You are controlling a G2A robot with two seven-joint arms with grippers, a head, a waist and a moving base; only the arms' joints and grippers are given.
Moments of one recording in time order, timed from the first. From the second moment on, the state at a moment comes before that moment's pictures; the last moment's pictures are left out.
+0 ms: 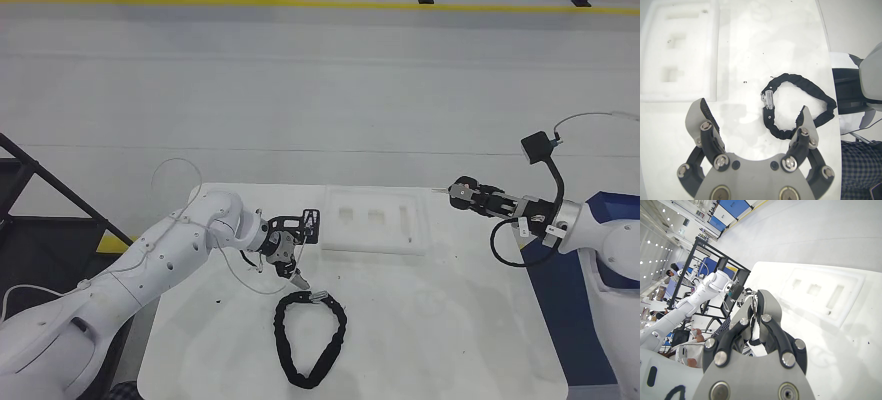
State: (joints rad) left arm 0.56 -0.88 -0.39 -1.31 0.65 -1.01 -0.53; right arm -1.18 -0.99 1.58 -1.81 0.02 -0.05 1.08
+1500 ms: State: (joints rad) left arm 0.84 -0.93 -0.40 -1.06 1.48 -0.84 0.54; right arm -1.18 -0.99 1.58 -1.81 0.02 -0.05 1.08
